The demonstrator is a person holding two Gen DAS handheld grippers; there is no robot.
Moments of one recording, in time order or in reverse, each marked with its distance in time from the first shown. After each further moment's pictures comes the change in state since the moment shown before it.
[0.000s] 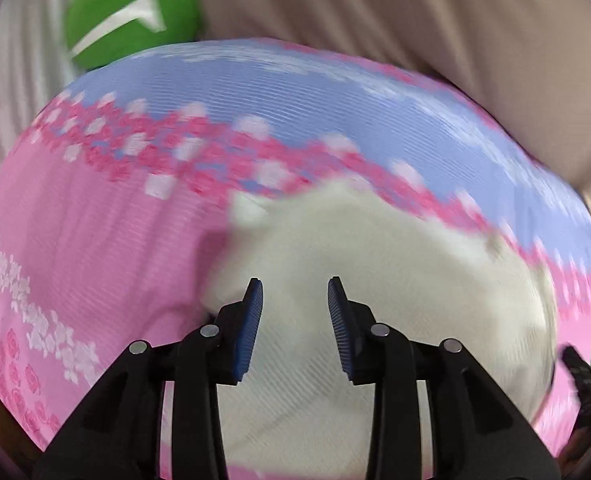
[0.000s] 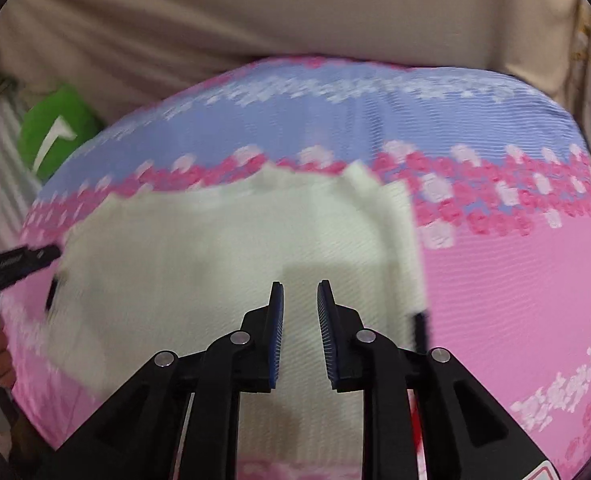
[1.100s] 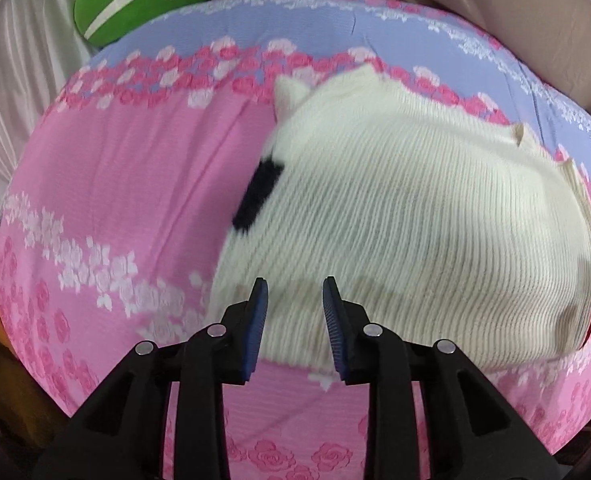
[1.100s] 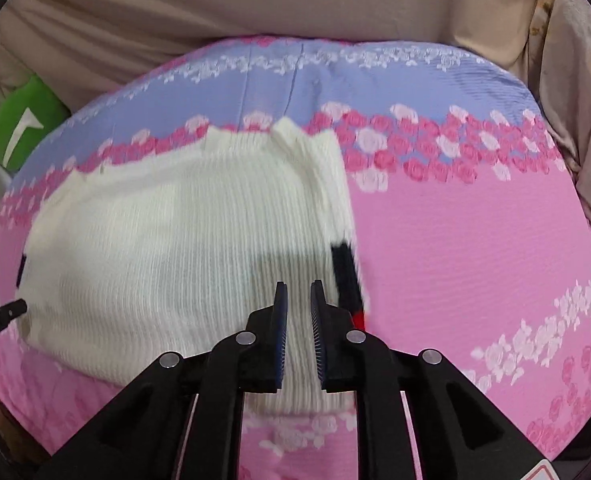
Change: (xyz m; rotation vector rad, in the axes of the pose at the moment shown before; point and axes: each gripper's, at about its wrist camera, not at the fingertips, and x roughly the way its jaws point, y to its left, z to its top) left arm -0.008 0.026 -0.066 0.049 0.091 0.132; right arm -0.019 -0.046 -0.017 0.096 0.008 -0.168
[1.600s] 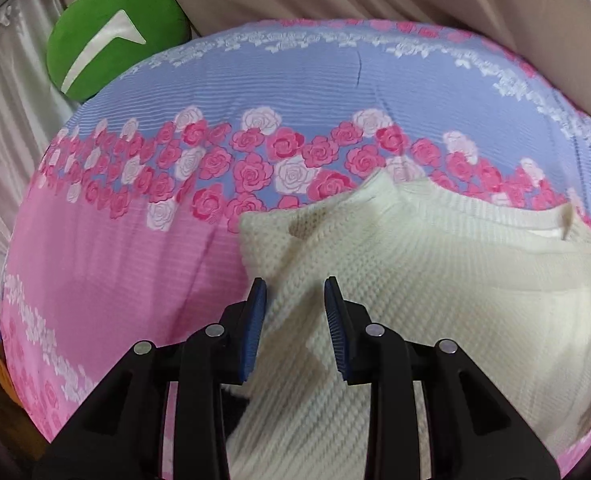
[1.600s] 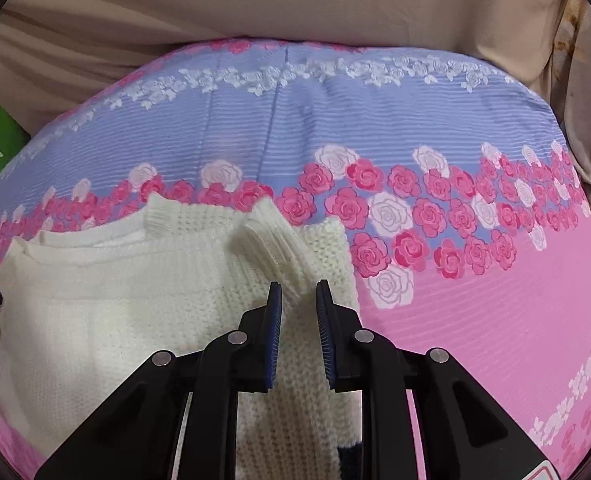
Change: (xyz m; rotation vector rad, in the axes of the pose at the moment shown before) left arm 0.067 -0.026 0.110 0.044 -0.040 0.091; right arm 0.097 0.000 0.078 0.017 0.029 -0.074
